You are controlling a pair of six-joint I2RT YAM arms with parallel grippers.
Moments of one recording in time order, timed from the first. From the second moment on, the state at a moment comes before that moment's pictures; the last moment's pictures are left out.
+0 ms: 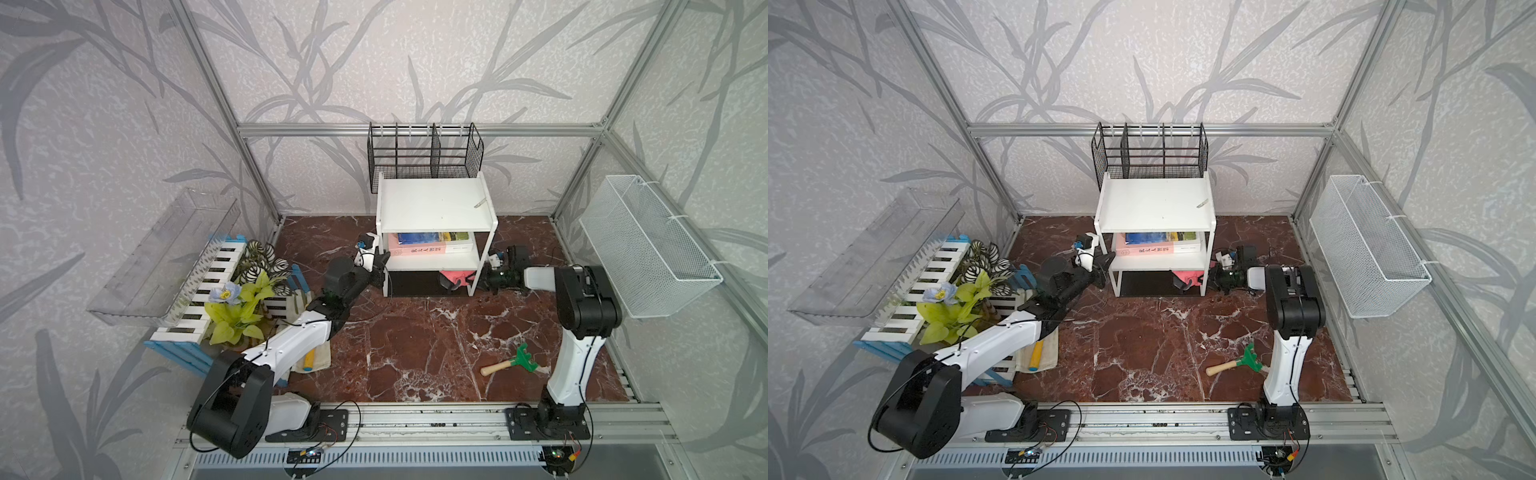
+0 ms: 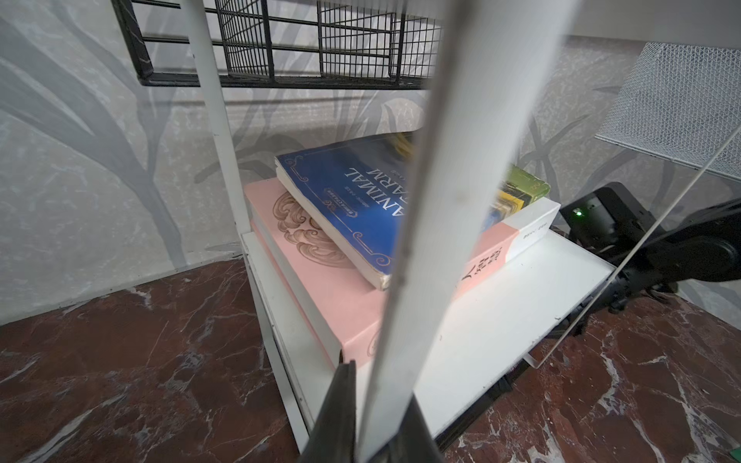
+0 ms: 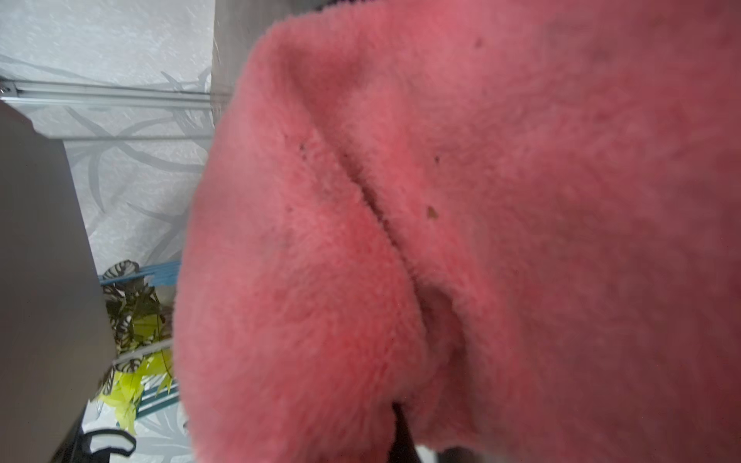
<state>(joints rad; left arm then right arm) -0.38 1.32 0.68 0.48 0.17 -0.07 0.03 2.10 1.20 -0.08 -0.90 0.62</state>
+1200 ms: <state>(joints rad) -0.38 1.32 0.70 0.43 0.17 -0.07 0.04 2.11 1.47 0.01 -0.75 0.73</state>
